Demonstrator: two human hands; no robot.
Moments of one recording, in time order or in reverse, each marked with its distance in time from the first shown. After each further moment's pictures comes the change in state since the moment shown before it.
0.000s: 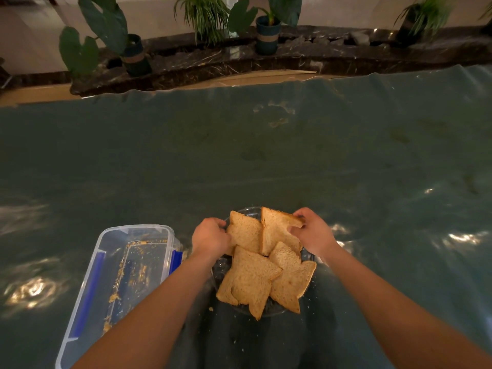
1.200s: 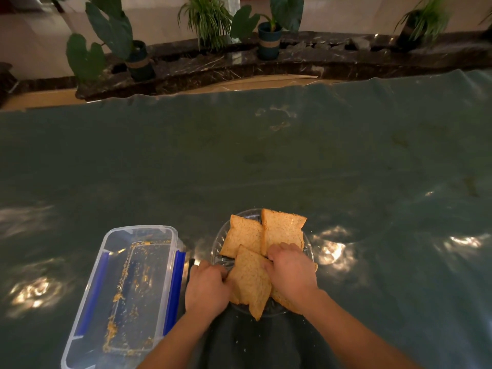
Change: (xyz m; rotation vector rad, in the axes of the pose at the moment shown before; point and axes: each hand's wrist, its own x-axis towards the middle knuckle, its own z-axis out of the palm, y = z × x) left_hand -0.075 -0.057 0.009 0.276 -0.064 0.199; right_hand -0.077 -0.026 0.055 -0.533 0.054 -0.309
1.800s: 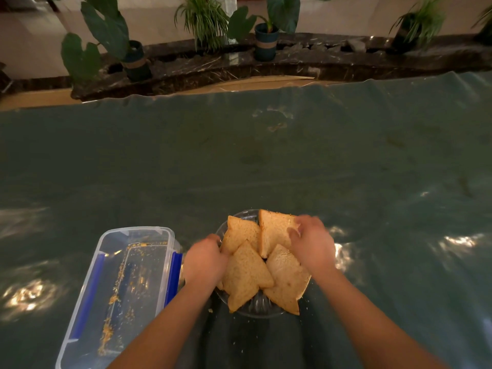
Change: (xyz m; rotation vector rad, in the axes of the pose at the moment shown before) left_hand 0.044 0.019 -0.018 -0.015 0.130 -0.059; right_hand 0.036 0.043 -0.028 0.270 0.191 0.333
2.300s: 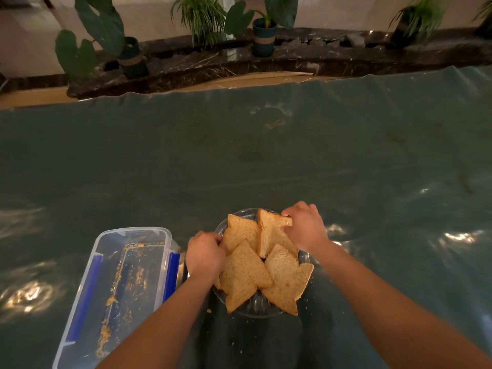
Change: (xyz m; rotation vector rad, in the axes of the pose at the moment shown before) left_hand 0.020 0.000 0.016 -0.038 0.027 -0.061; right_hand 0.044 0.002 0.005 -0.242 -0.193 -0.219
